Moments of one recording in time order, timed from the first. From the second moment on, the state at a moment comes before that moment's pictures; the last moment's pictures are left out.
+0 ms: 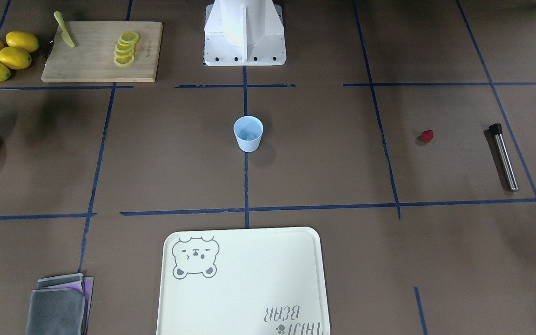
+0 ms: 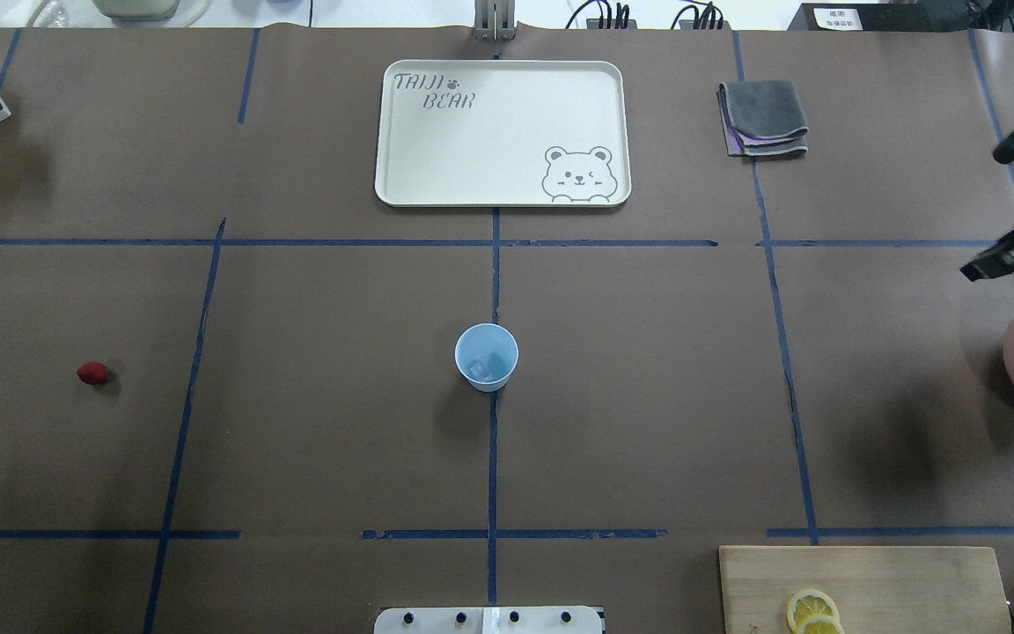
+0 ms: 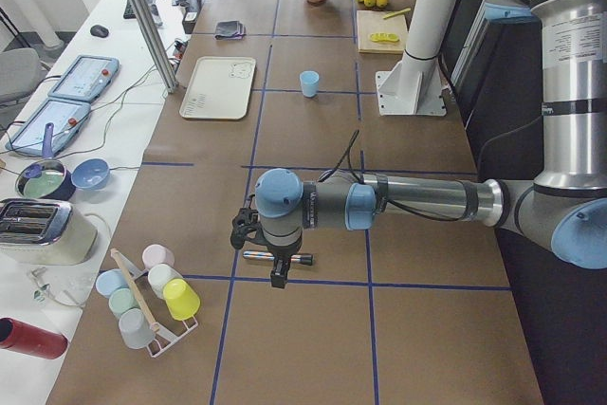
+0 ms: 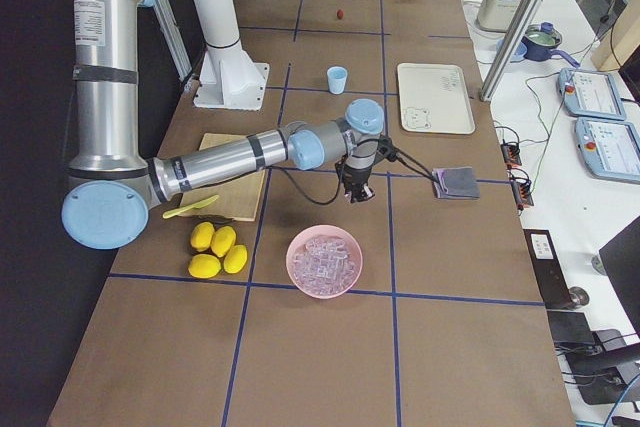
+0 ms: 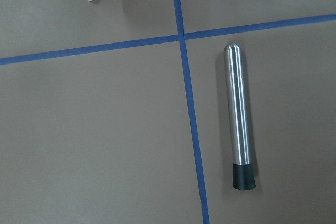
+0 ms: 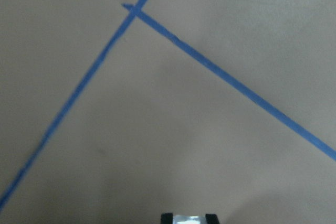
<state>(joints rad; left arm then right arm) -1.59 -1.44 -1.76 -1.53 -2.37 0.14 1.13 -1.51 1.90 -1.51 2.30 0.05</state>
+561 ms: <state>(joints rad) -1.59 -1.44 -1.76 -1.54 -2.37 0.14 0.82 -1.07 1.89 -1.71 2.18 0.68</state>
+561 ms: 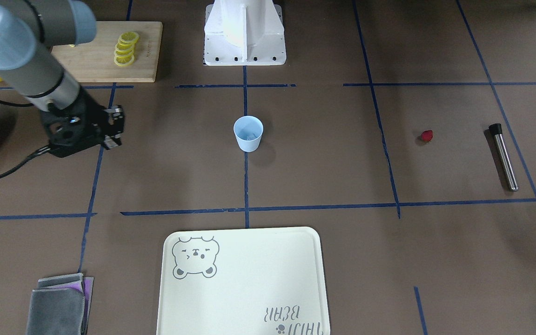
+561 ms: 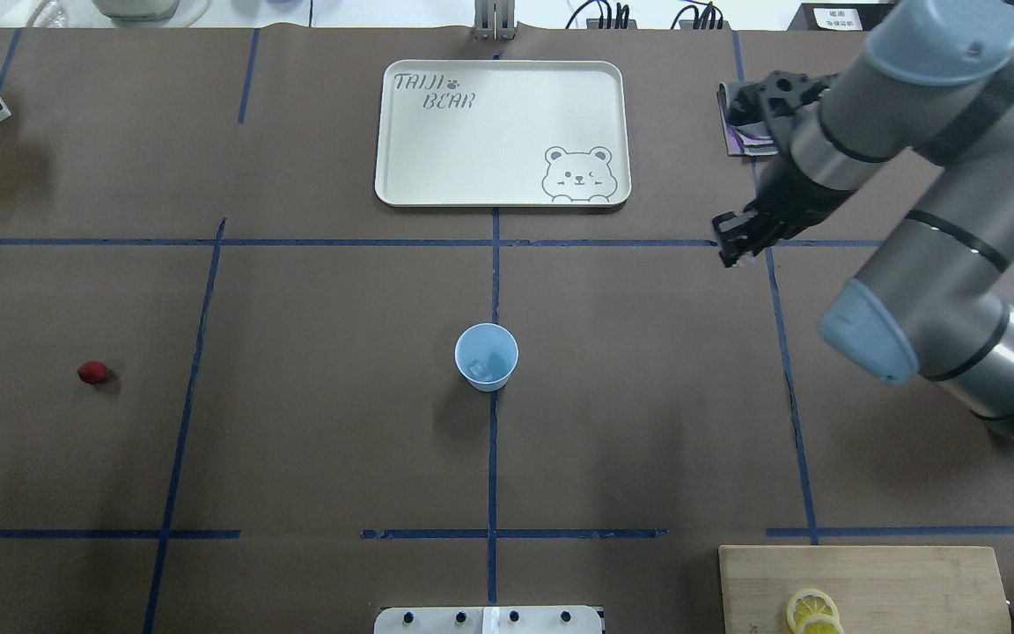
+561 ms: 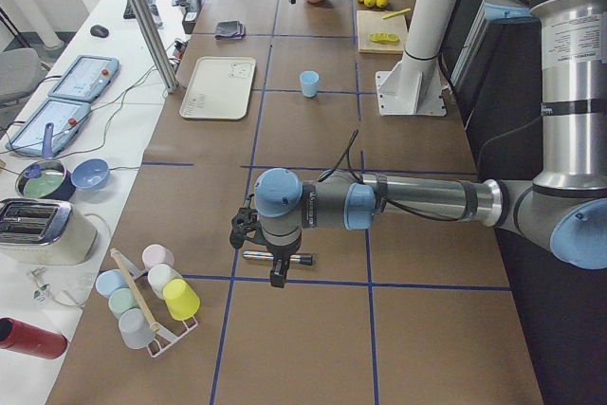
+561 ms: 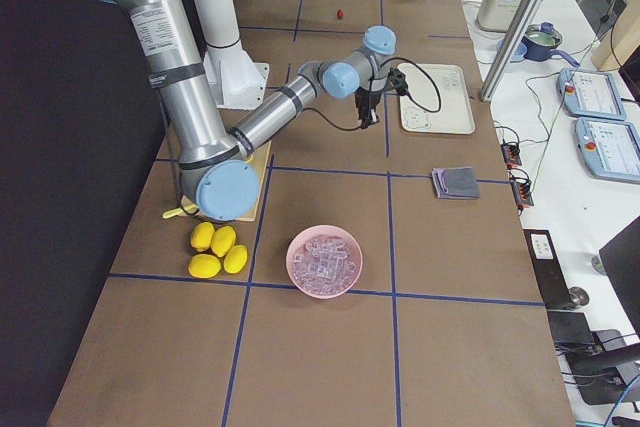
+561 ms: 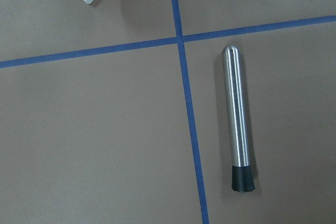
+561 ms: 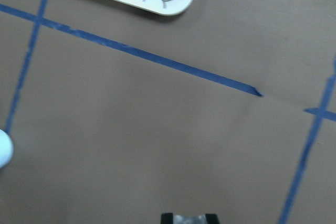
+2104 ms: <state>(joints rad) -1.59 -1.43 -1.74 -1.55 -2.37 0.14 0.45 -0.67 1.61 -1.76 1.80 1.21</state>
